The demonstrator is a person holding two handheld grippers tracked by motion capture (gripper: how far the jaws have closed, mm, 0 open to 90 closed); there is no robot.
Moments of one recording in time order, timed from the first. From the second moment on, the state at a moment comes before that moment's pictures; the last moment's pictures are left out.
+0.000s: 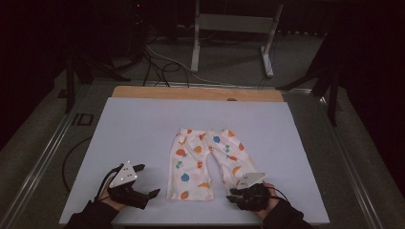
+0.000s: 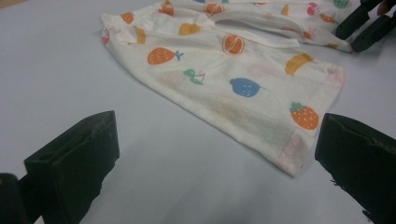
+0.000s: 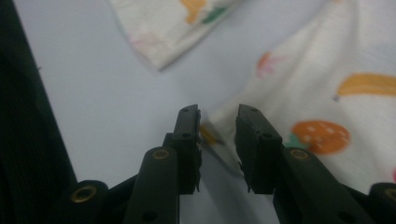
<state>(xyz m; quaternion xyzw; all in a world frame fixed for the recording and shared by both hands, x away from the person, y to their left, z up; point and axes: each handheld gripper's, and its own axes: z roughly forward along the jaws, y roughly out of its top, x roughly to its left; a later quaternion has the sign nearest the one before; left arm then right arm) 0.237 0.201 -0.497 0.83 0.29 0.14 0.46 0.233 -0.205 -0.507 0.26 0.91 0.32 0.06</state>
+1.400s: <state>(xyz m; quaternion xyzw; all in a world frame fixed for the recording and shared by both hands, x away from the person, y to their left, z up) 0.236 0.202 -0.497 0.83 0.29 0.14 0.46 0.240 -0.183 -0.489 0.27 0.86 0.42 0.09</state>
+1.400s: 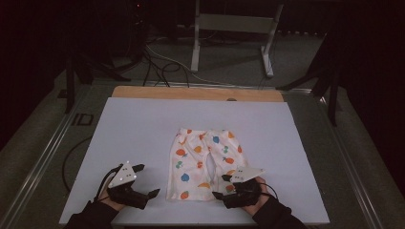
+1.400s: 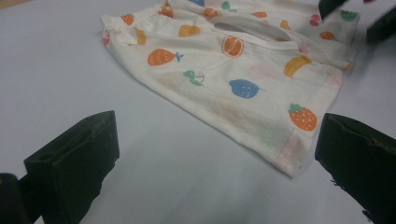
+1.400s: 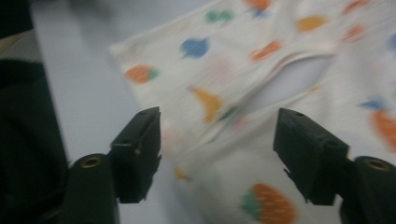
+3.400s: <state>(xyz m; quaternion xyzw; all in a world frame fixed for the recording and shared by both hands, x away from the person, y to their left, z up) 0.420 0.117 -0.491 0.83 0.39 0.08 0.40 0.444 -0.203 -0.473 0.44 0.80 0.39 0.13</state>
